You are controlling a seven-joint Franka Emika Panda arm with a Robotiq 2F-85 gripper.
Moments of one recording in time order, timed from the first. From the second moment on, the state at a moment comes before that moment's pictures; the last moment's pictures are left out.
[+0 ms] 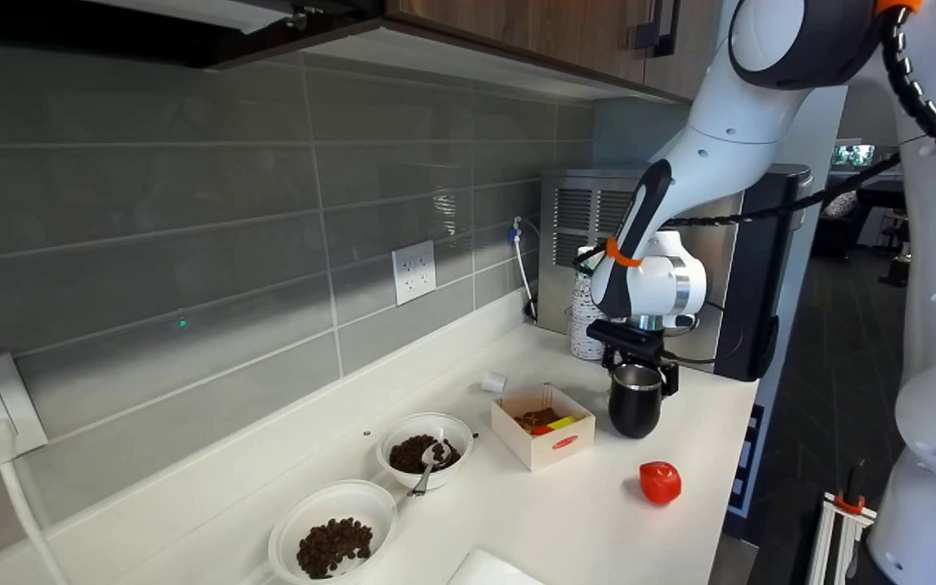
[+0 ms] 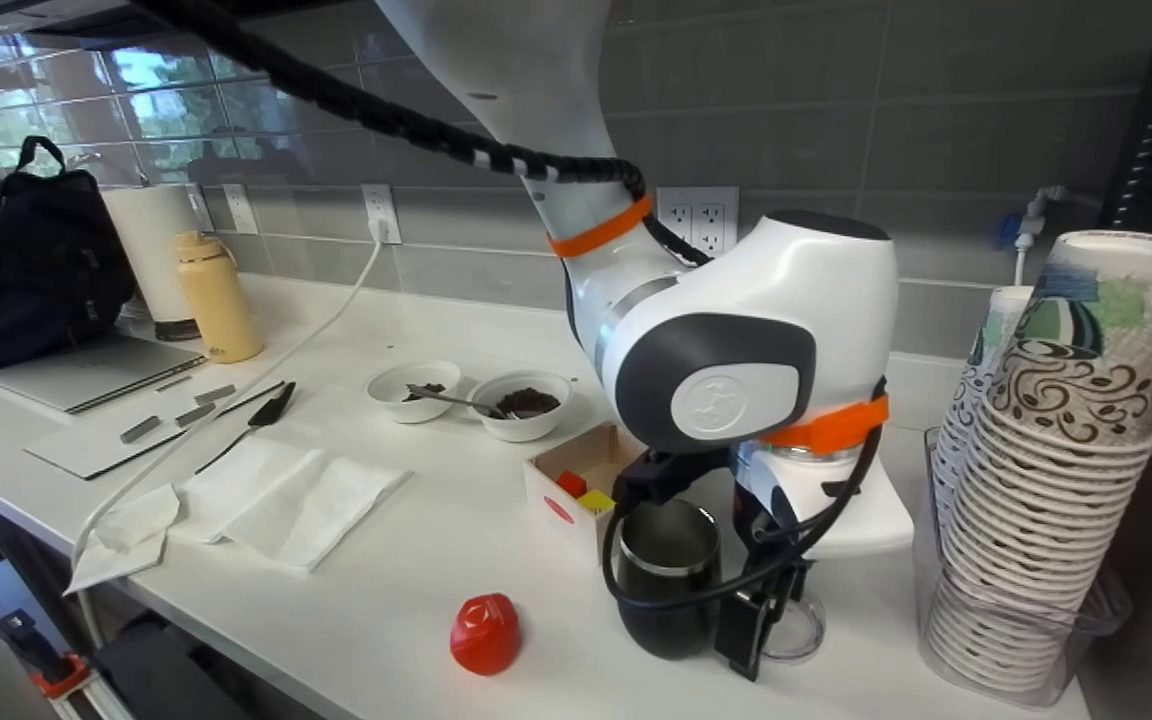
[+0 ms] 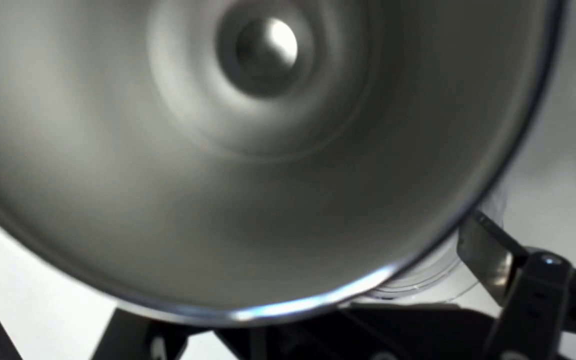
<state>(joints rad) -0.28 0.30 -0.30 -2.45 0.25 2.73 0.90</state>
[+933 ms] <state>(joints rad) -0.26 0.33 -0.30 -2.41 0.26 2.74 0.90</state>
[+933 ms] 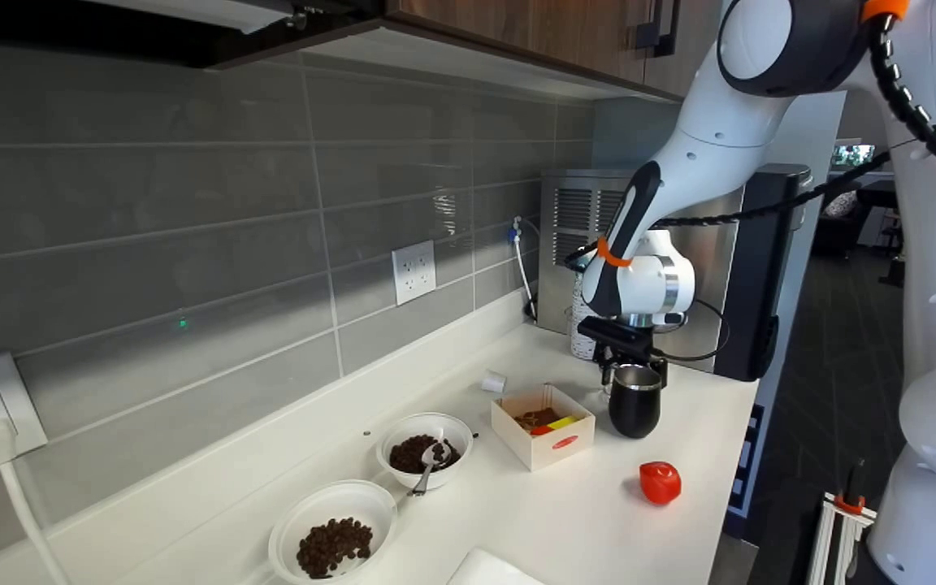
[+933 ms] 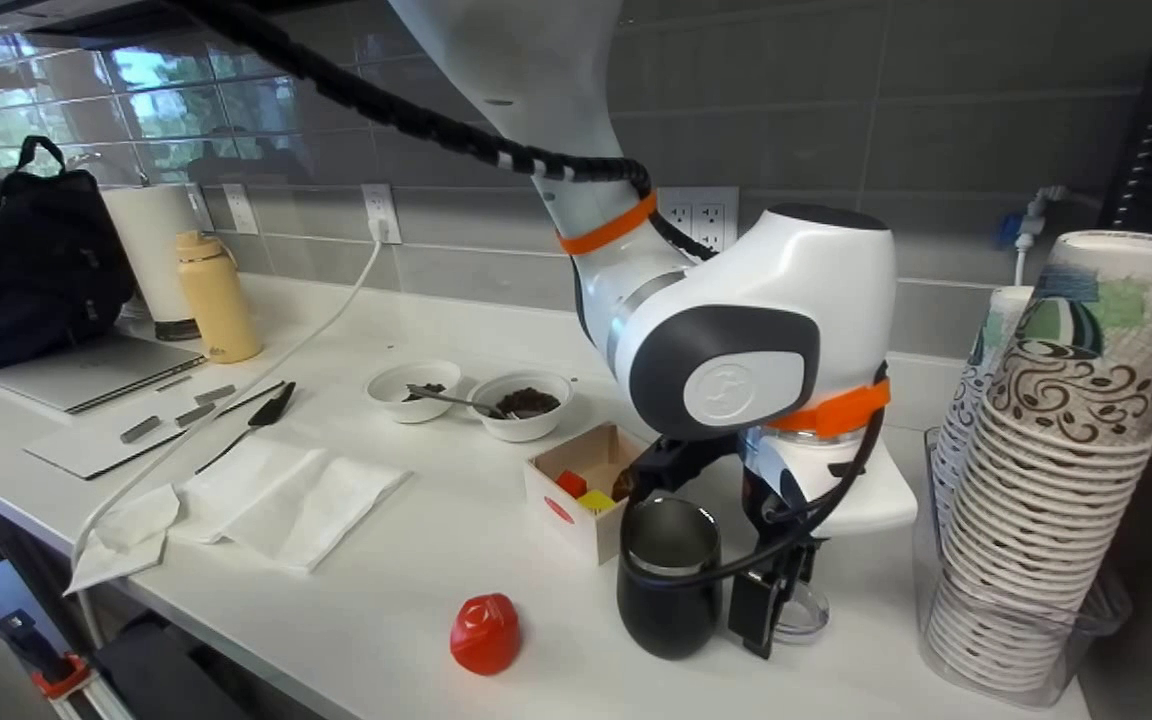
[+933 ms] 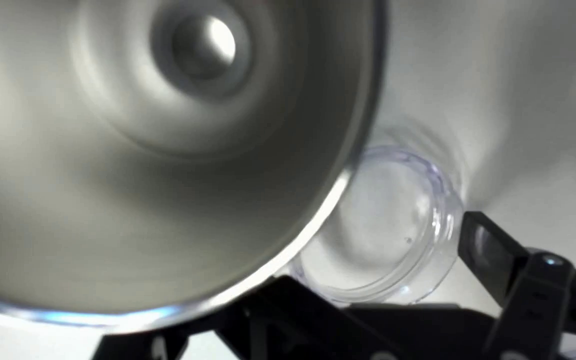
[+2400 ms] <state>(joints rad) -0.25 0.37 -0.30 -2.39 0.26 2.76 0.91</state>
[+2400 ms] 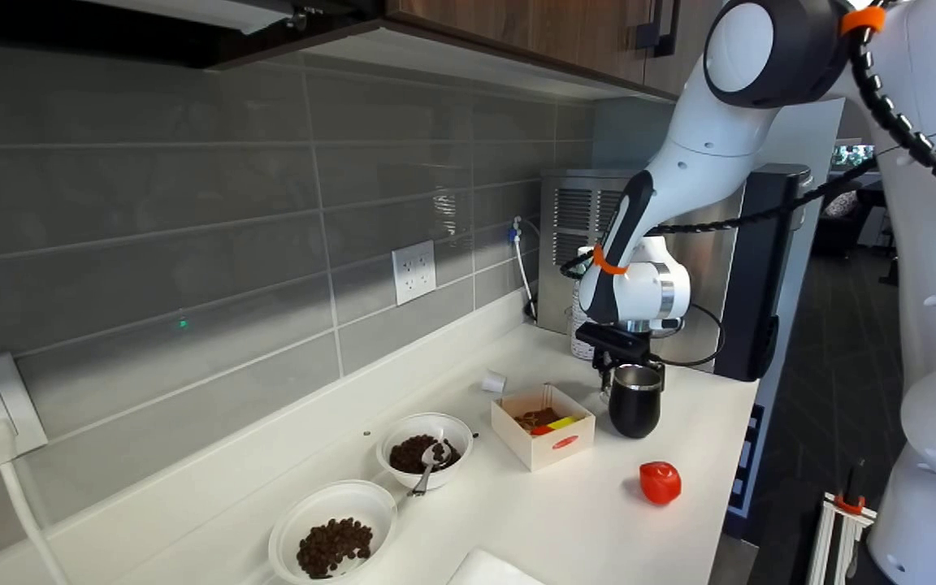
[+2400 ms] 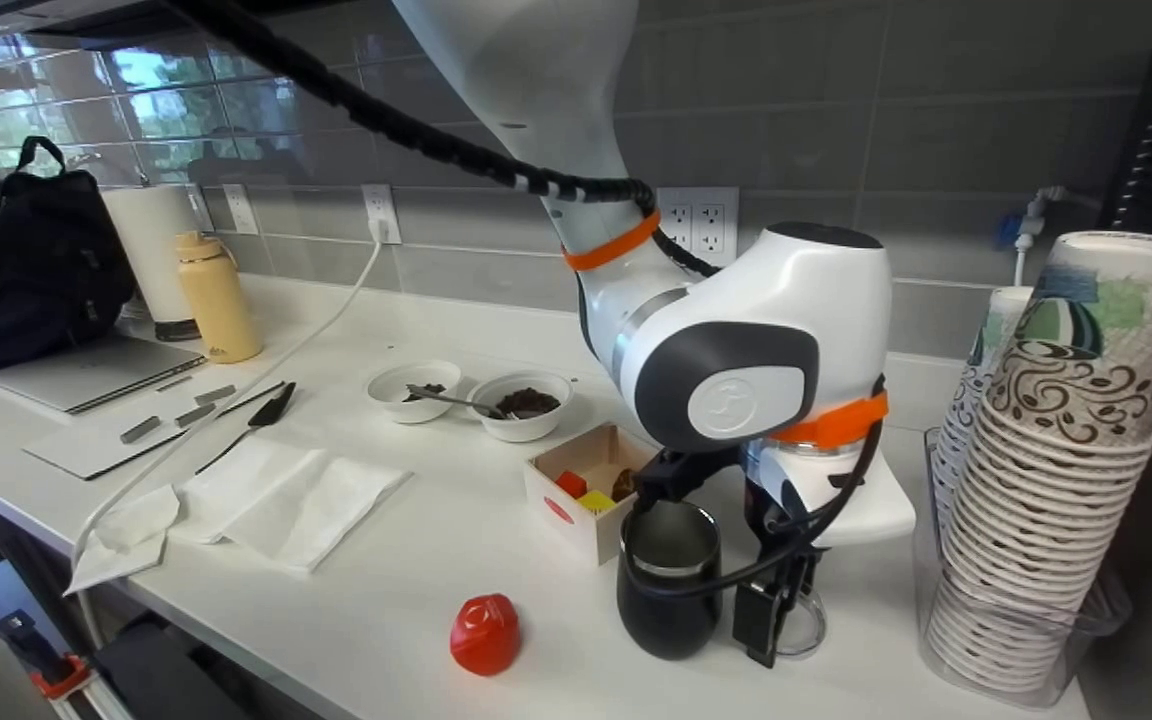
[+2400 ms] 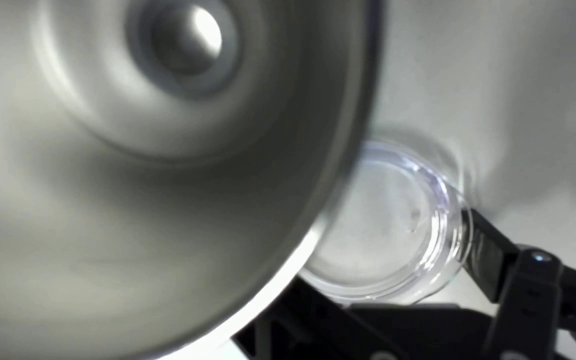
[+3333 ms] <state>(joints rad) -0.18 0.19 -0.38 -2.36 0.17 2.70 0.98</state>
